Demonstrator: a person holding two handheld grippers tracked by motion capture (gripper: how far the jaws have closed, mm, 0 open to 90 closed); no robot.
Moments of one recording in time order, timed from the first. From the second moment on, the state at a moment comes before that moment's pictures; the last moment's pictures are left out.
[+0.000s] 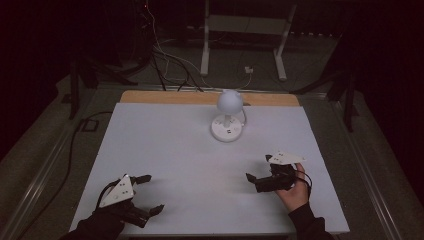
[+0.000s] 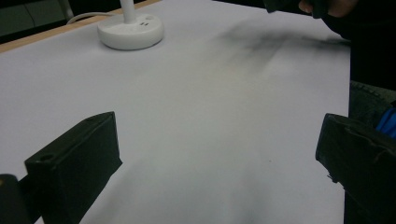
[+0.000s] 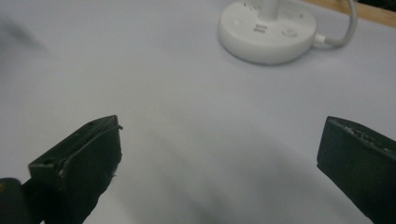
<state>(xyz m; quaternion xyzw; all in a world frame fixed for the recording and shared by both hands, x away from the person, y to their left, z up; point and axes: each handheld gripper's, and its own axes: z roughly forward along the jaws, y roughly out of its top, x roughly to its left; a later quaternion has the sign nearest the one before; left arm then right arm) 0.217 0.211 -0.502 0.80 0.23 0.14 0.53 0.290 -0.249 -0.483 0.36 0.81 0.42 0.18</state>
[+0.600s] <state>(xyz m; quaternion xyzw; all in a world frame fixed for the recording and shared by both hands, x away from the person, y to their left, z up) 0.217 0.211 -0.502 0.80 0.23 0.14 0.53 0.258 -0.285 -0.505 0.36 0.83 0.38 0.18</state>
